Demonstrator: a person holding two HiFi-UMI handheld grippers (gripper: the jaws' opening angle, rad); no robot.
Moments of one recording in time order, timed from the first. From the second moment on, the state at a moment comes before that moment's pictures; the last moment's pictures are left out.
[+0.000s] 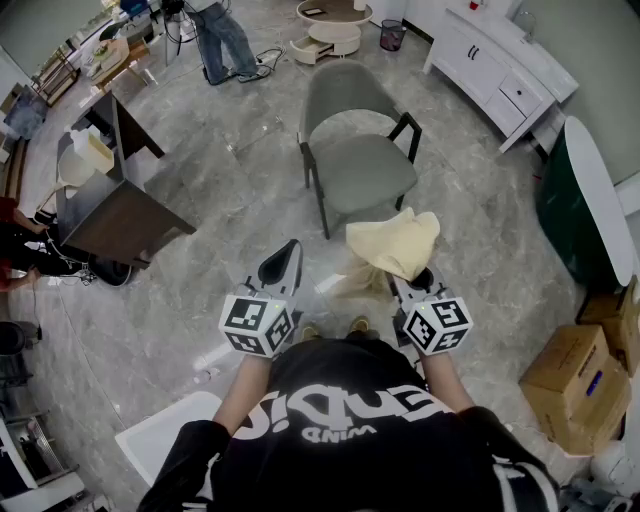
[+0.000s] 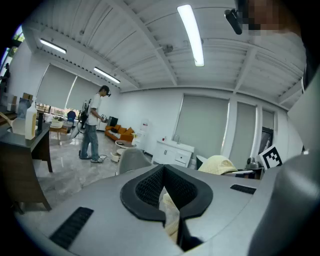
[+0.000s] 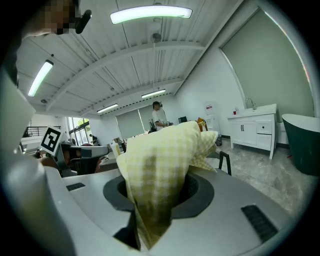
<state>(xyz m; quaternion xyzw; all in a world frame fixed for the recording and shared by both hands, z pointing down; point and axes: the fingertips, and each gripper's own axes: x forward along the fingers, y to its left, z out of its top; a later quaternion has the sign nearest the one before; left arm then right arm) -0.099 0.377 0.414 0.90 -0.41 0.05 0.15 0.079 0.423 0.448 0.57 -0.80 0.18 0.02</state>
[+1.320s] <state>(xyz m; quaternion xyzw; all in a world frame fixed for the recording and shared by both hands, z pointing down) -0.126 0.330 0.428 0.92 -0.36 0.06 0.14 0.059 0.381 0.445 0.60 -0.78 0.17 0.01</state>
